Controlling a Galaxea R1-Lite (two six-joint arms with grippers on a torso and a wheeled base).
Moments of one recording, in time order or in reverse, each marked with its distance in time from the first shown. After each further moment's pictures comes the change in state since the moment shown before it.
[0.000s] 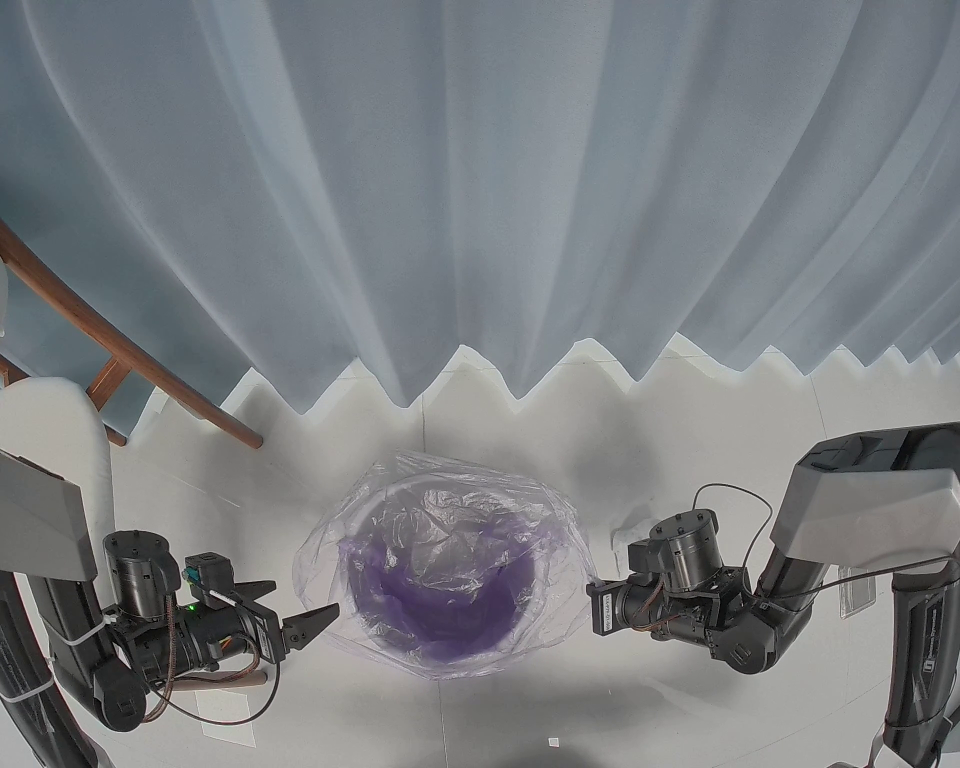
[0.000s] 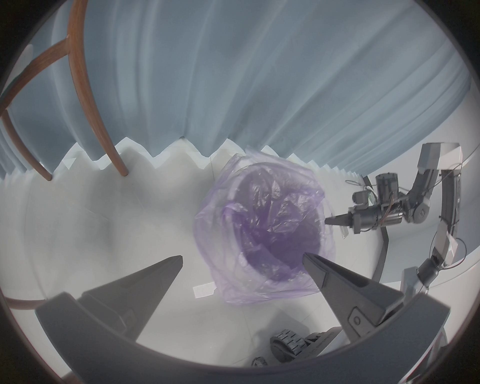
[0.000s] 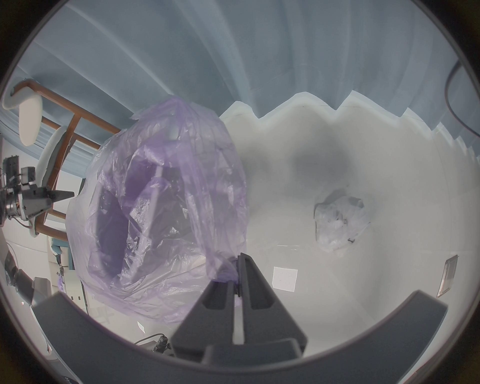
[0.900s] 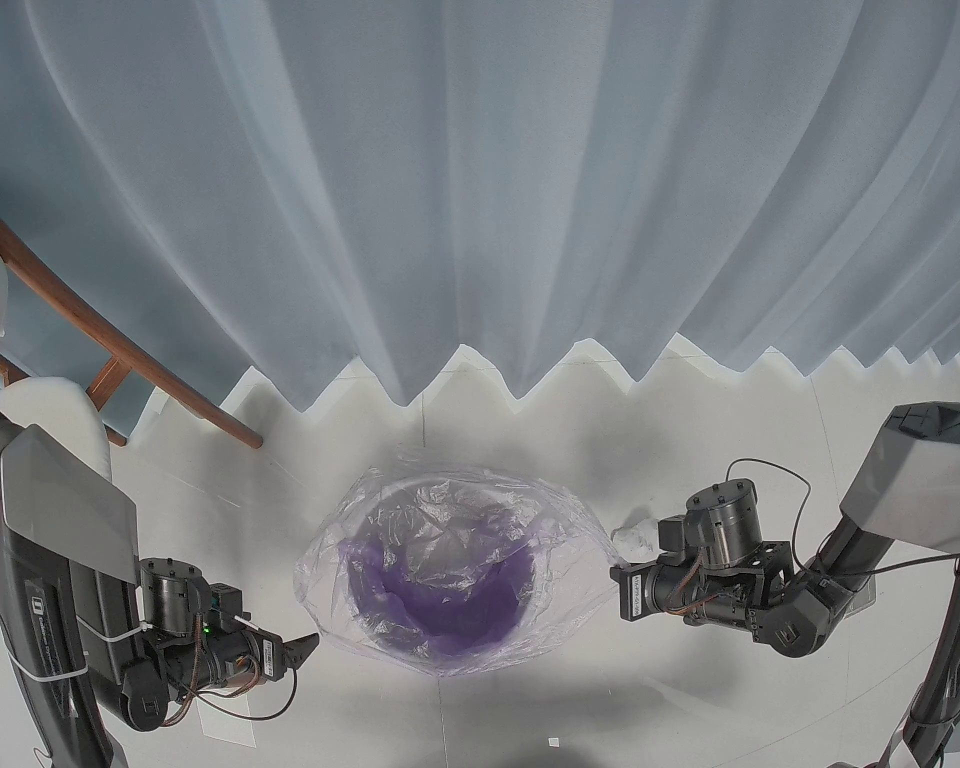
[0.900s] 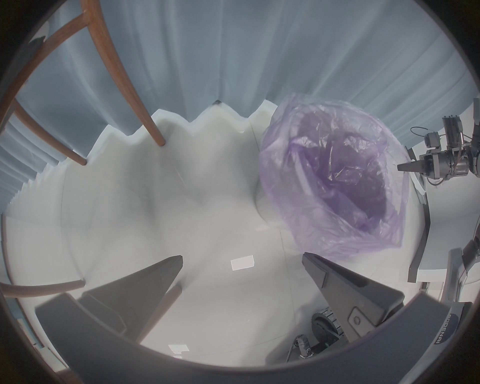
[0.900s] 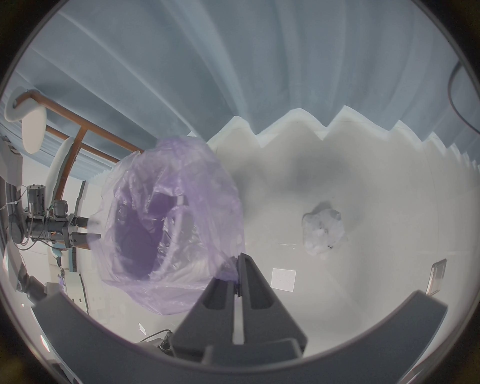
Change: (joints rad) left arm 0.023 0.204 -0.005 0.003 0.243 0.093; right arm -0.016 -0.201 0.050 0.142 0.003 -0.006
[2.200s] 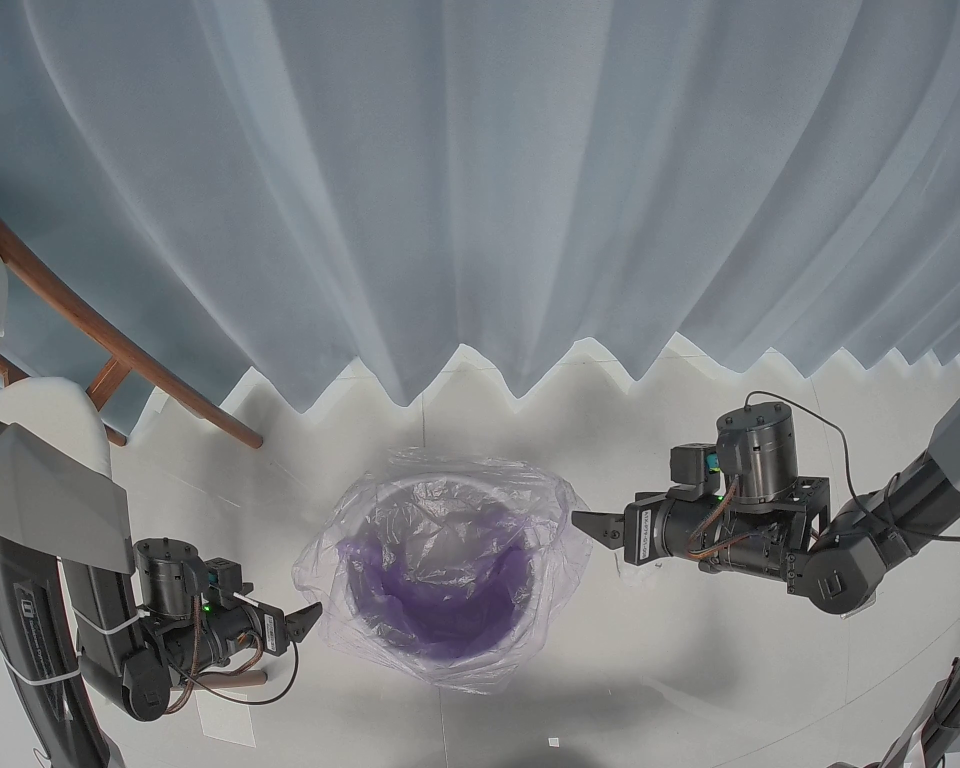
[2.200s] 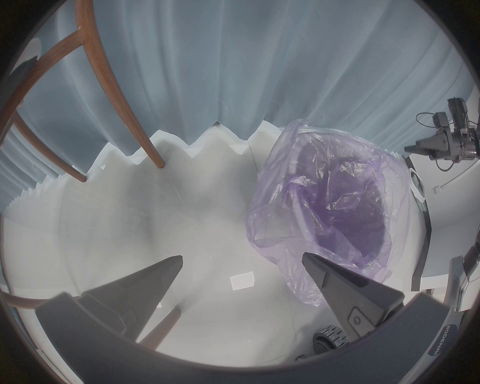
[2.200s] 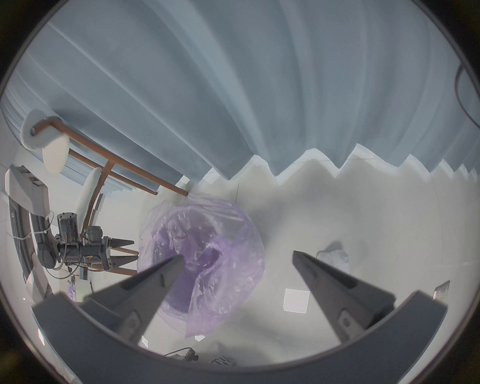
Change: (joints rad) left arm -0.003 -0.042 -0.064 -0.006 0.000 -0.004; right arm 0.019 -0.210 -0.131 0.193 0.047 0.003
